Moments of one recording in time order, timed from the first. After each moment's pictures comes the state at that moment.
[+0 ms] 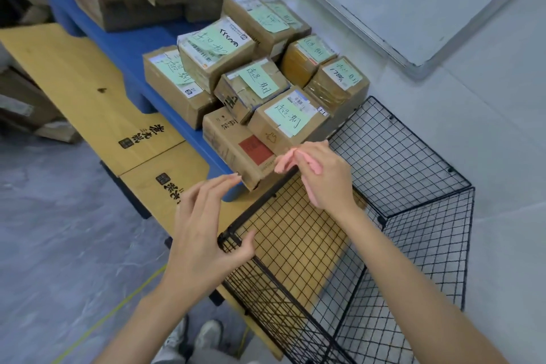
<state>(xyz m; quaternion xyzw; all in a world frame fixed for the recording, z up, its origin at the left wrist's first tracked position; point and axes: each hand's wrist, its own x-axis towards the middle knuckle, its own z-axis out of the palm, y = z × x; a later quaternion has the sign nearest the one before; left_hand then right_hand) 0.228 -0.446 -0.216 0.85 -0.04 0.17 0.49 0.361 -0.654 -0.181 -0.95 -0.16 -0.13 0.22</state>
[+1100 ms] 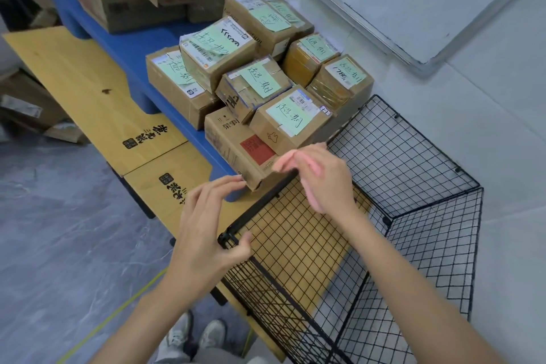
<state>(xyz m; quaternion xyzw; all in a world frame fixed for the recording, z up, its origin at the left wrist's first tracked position) 0.232 -0.448 -0.225 0.84 -0.06 0.15 0.52 0.353 -0.647 -0.176 -0.95 -0.23 -0.11 0.16</state>
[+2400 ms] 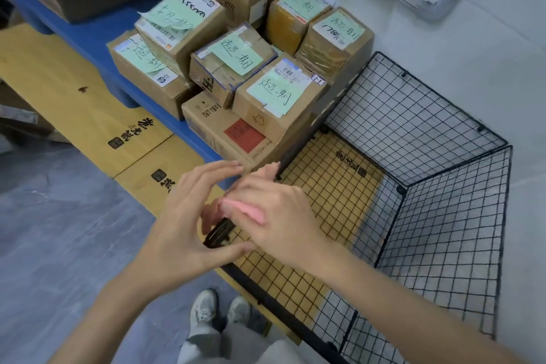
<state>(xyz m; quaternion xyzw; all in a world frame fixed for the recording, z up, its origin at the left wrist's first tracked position) 0.261 -0.434 -0.201 0.84 -0.18 0.06 0.50 0.291 -0.606 -0.172 -0.90 -0.30 0.00 0.32</state>
